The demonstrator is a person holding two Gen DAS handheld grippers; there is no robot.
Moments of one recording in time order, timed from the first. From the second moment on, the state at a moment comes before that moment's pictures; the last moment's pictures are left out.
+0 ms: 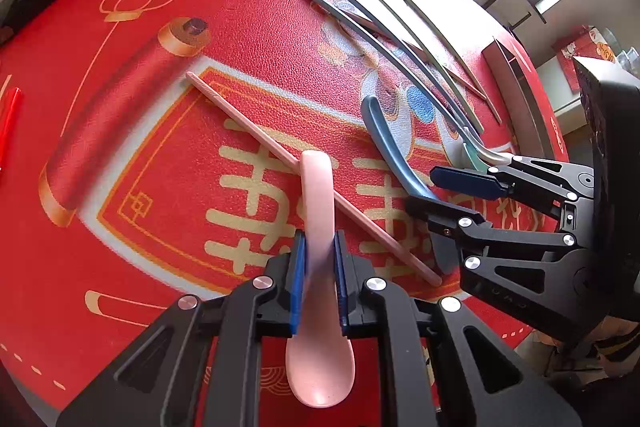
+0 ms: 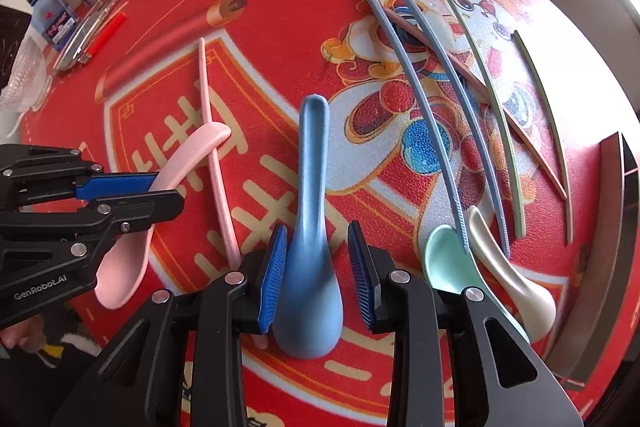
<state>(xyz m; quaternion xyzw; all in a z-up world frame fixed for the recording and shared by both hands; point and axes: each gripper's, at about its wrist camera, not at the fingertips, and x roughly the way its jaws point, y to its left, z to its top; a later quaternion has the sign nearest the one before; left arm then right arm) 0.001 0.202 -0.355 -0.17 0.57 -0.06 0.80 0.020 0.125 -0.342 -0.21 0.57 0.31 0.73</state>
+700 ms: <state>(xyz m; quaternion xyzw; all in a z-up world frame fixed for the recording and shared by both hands) 0.002 0.200 -0.355 -0.17 0.57 -0.06 0.80 0.042 0.081 -0.321 -0.14 0.57 0.31 0.75</state>
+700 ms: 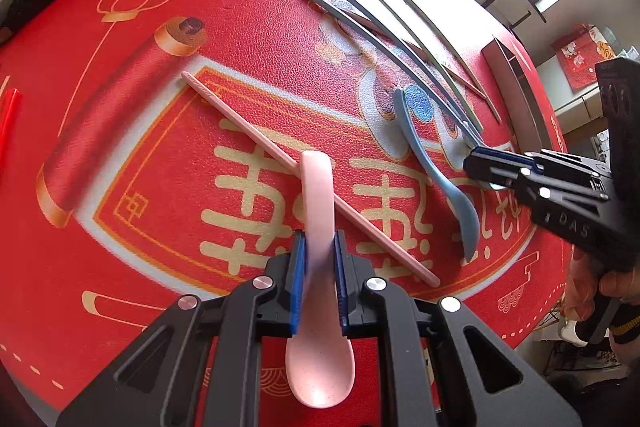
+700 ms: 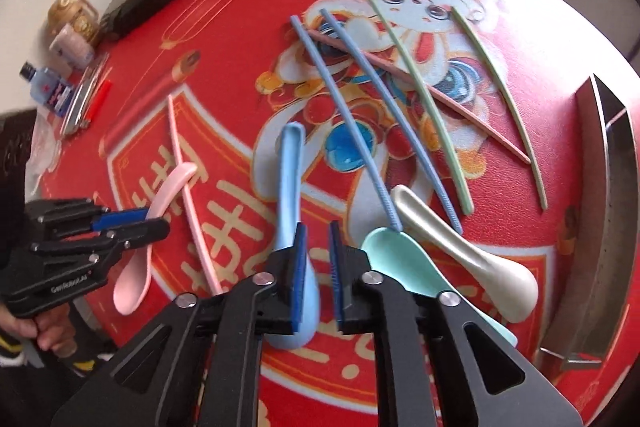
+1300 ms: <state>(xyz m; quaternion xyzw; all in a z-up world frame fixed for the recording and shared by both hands) 0.003 0.197 -0.356 -0.17 0.57 -0.06 0.80 0.020 0.091 -0.331 -0.22 0.56 0.27 0.75</state>
